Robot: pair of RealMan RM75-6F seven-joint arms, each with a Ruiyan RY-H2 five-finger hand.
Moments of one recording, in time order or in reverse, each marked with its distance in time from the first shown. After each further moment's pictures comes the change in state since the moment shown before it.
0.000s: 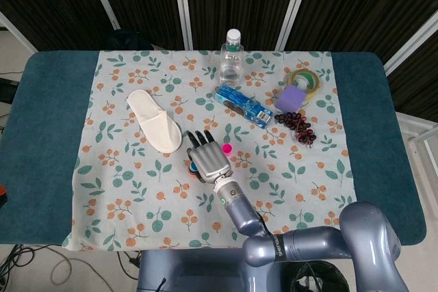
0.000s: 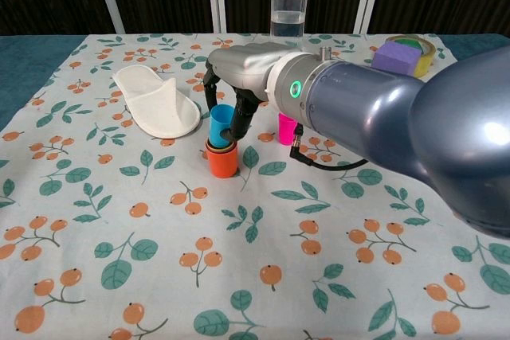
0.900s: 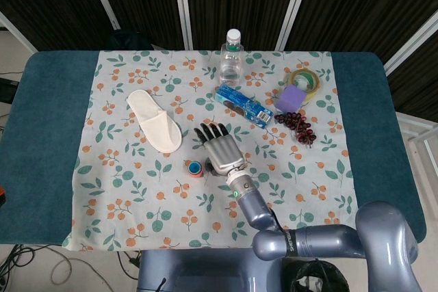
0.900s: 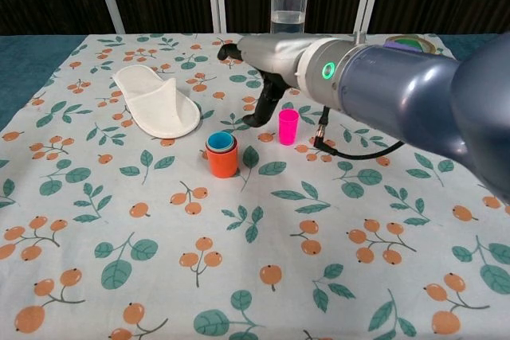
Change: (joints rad) left arm 0.004 0.004 0.001 -0.004 -0.001 0.004 0.000; right arm -0.049 0.091 0.006 -0.029 0.016 -0.002 0.044
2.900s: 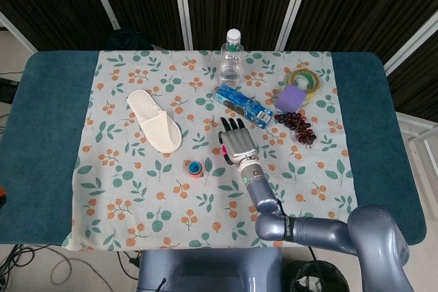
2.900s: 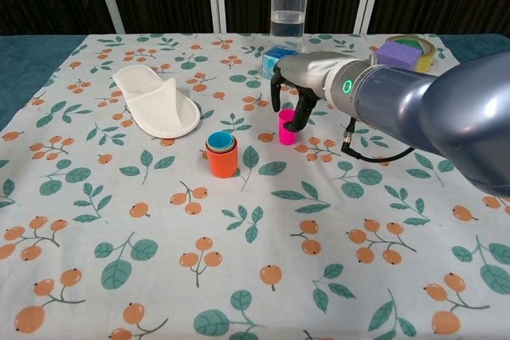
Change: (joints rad) left arm 0.001 0.000 -0.001 -0.012 -0.017 -0.012 0.005; right arm -0.014 -0.077 -0.018 0.282 0.028 -0.135 0.047
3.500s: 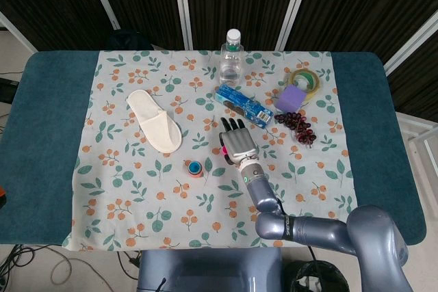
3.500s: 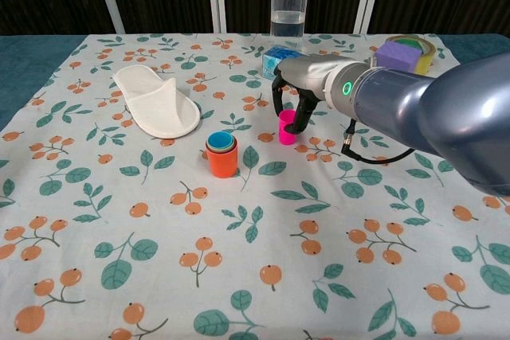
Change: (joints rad) left arm 0.000 0.000 0.002 0.001 0.001 0.000 0.008; right arm -0.003 -0.007 0.001 0.020 -0.007 -0.015 0.007
